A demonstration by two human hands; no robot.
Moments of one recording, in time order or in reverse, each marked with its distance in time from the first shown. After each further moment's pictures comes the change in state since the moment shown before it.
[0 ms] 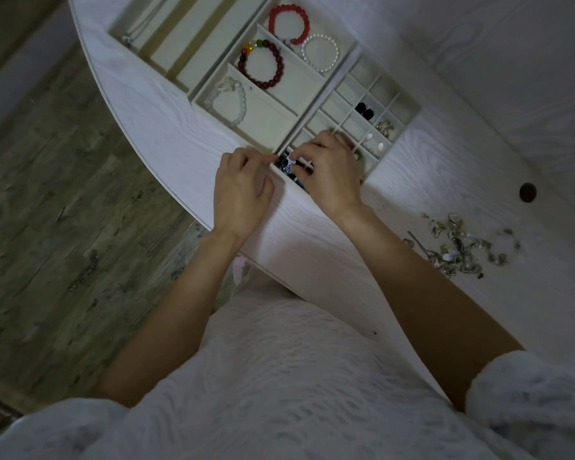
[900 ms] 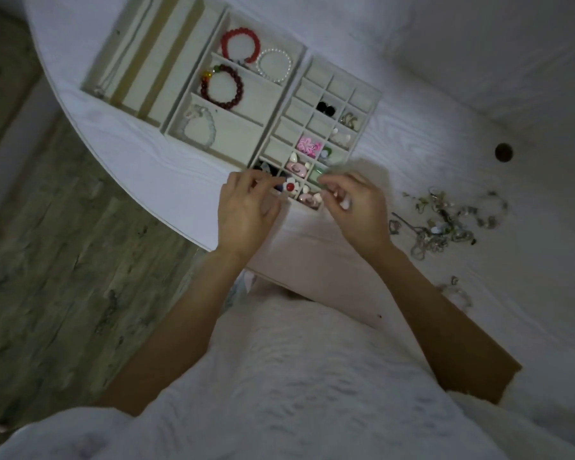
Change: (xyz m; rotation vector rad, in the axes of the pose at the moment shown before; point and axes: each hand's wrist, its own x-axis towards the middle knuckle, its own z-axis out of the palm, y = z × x) left_hand -0.006 0.015 0.009 0.132 -0.045 0.310; right_hand -0.081 0.031 -0.034 0.295 0.241 0.170
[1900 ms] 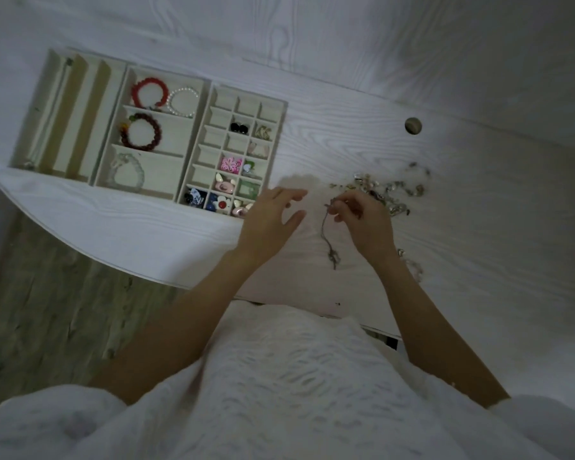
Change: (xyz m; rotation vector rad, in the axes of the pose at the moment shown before) left_hand 0.020 0.111 0.051 -0.283 -0.312 0.185; right_hand -0.058 0.078 -0.072 0.315 0.175 0.379
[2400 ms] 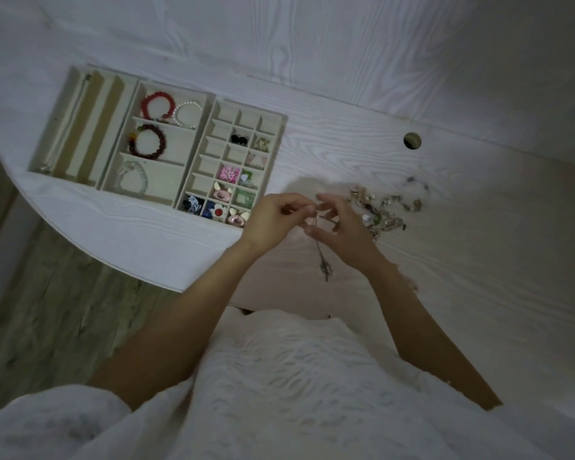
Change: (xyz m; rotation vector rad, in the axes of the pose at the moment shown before) left_hand 0.023 0.035 -0.008 -0.437 -0.141 -0.301; right_hand 0.006 -0.011 -0.006 -0.017 -0.338 -0.027
